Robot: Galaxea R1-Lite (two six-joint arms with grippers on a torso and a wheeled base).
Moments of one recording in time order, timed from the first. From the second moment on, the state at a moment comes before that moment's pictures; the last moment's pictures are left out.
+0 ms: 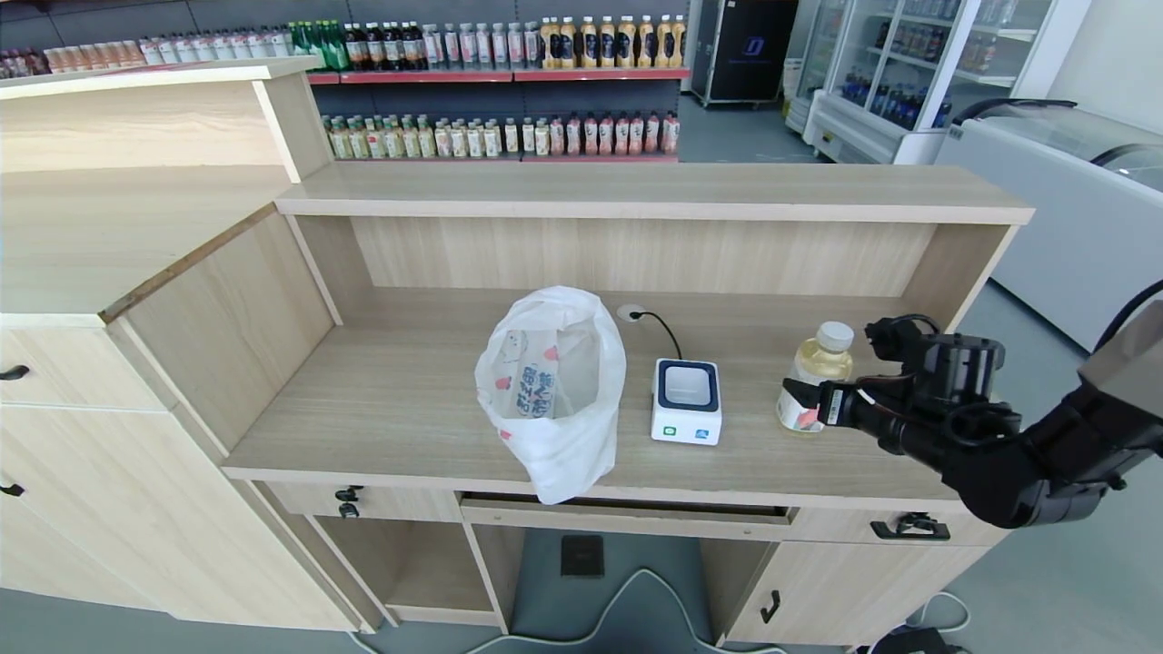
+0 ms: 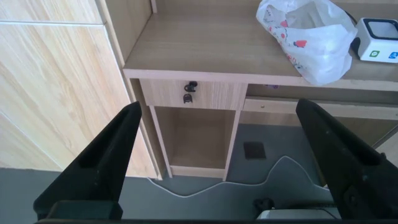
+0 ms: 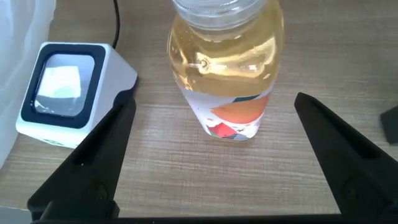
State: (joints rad) left arm 0.00 0.00 0.00 0.00 0.00 0.00; right arm 0.09 2.11 -0.80 -1.04 0.02 0.11
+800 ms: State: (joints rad) left arm 0.00 0.00 0.00 0.00 0.00 0.00; right arm 0.21 2.29 -0.99 -1.06 -0.21 0.09
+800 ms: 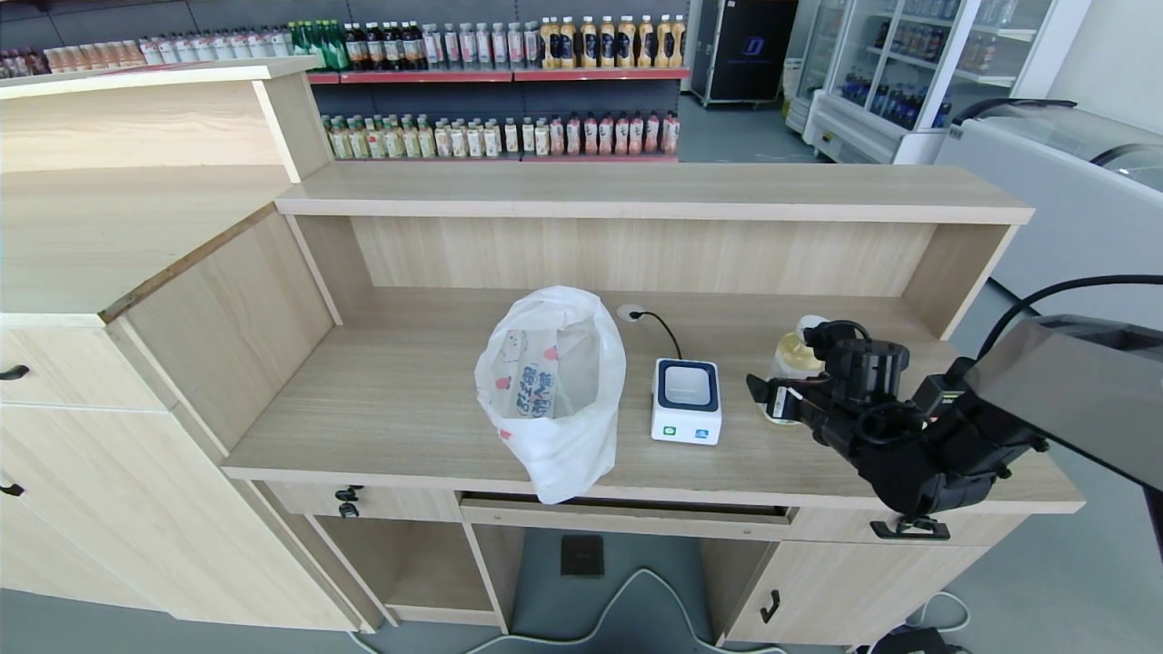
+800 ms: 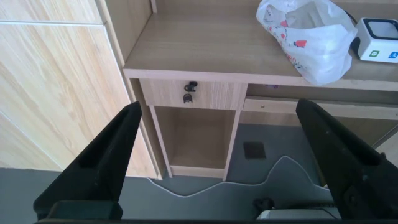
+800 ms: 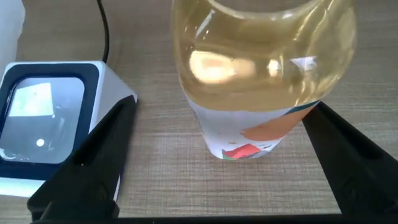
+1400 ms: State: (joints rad) left arm 0.00 0.00 0.00 0.00 0.00 0.00; right arm 0.20 2.35 -1.08 -1.06 -0.18 -0.05
